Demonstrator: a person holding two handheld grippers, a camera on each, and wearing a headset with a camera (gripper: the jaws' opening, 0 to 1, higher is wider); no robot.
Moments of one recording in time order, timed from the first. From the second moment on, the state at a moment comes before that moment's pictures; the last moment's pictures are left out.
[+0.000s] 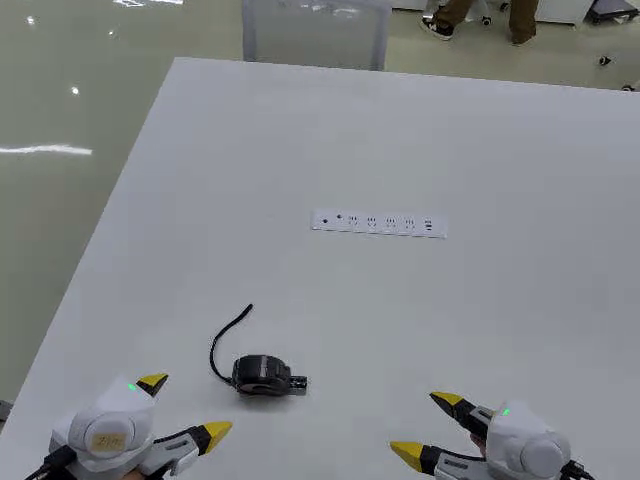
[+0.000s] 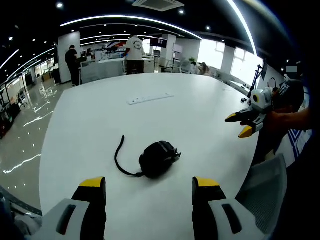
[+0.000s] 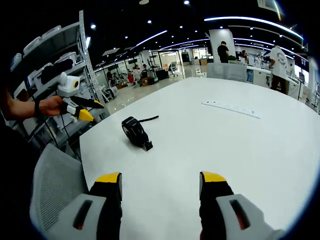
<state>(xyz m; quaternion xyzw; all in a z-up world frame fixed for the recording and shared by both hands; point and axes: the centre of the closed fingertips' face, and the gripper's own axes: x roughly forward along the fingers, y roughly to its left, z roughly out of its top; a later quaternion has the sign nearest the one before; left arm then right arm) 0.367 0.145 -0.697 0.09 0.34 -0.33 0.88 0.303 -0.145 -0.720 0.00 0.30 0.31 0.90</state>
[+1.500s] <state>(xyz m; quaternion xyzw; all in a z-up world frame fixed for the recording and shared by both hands) 0.328 0.144 -0.713 0.05 0.34 -0.34 0.87 0.260 -0.147 -0.732 0.04 0.31 0.27 0.91</state>
